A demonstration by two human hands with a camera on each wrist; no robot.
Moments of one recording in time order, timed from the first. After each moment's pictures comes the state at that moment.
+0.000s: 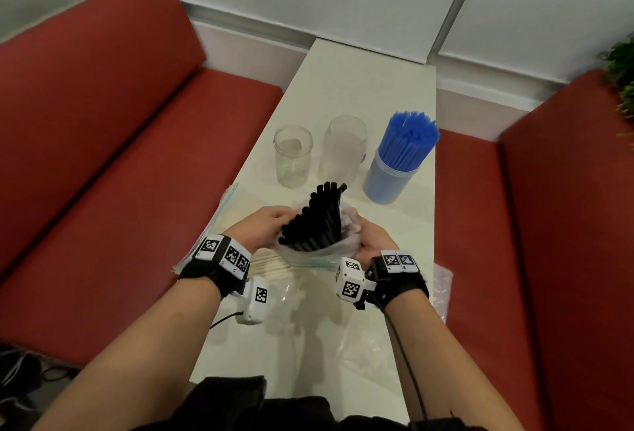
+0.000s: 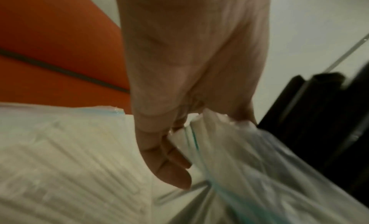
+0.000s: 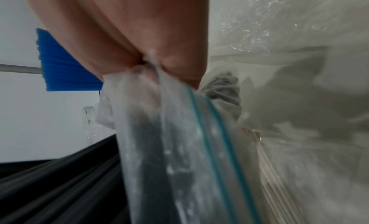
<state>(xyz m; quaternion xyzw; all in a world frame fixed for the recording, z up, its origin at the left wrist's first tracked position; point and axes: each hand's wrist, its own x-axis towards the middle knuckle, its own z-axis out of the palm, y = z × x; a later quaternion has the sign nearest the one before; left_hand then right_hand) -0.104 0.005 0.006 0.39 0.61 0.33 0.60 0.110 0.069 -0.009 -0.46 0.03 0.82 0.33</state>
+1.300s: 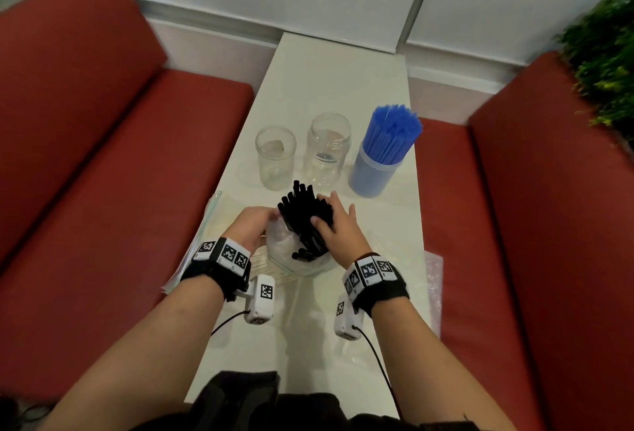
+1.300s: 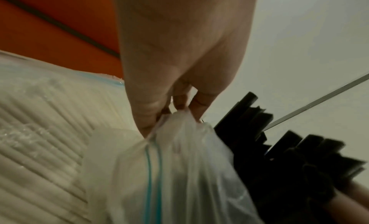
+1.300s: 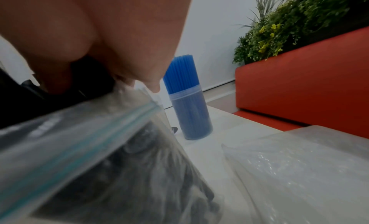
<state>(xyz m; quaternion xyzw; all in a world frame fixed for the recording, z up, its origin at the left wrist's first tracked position) -0.106 0.032 0.003 0.18 0.67 0.39 0.61 0.082 0.049 -0.006 -0.53 -0.71 0.40 0.23</state>
